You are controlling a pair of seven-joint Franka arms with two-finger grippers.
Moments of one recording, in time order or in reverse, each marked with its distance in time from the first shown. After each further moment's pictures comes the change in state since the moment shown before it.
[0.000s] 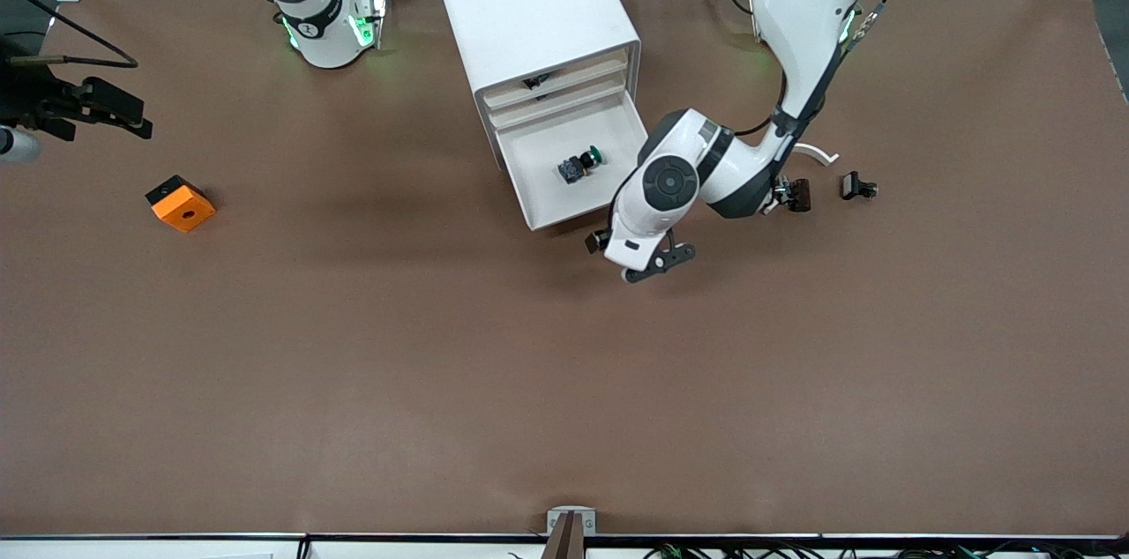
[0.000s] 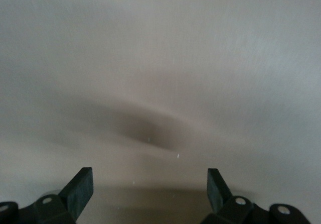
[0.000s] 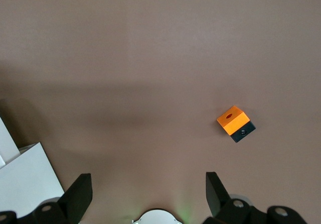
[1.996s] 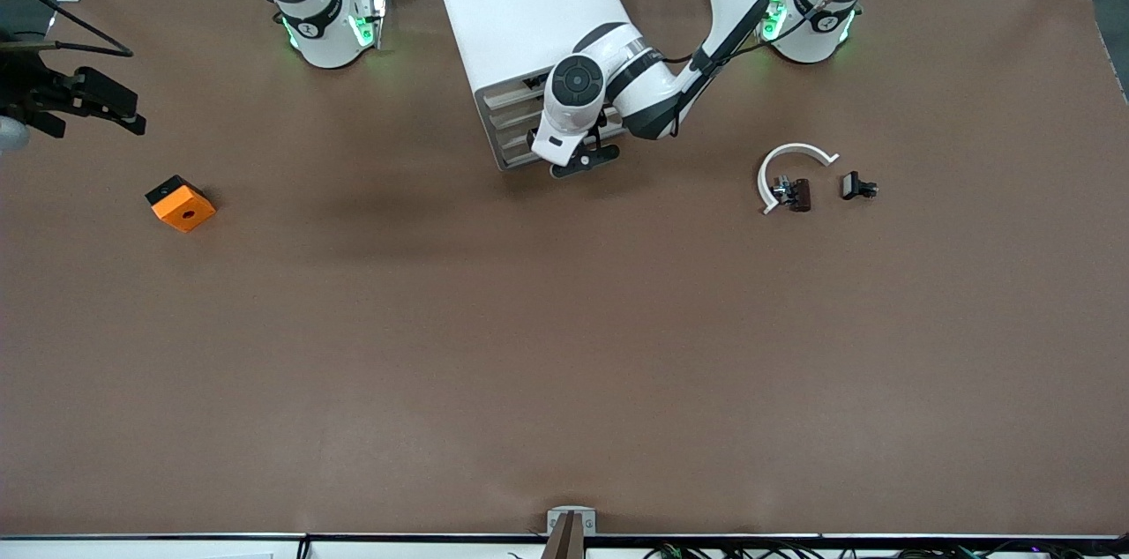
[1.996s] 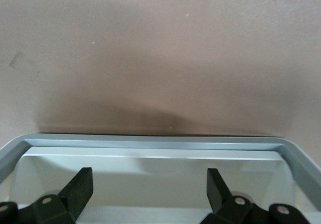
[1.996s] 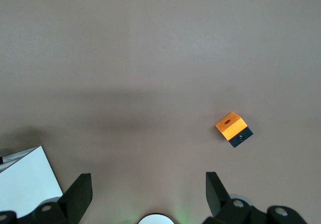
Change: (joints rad) left arm -0.059 -0.060 -0.244 -0.135 0.000 0.005 -0.248; right arm 0.000 -0.002 0.011 0.022 -0.005 0.001 0.000
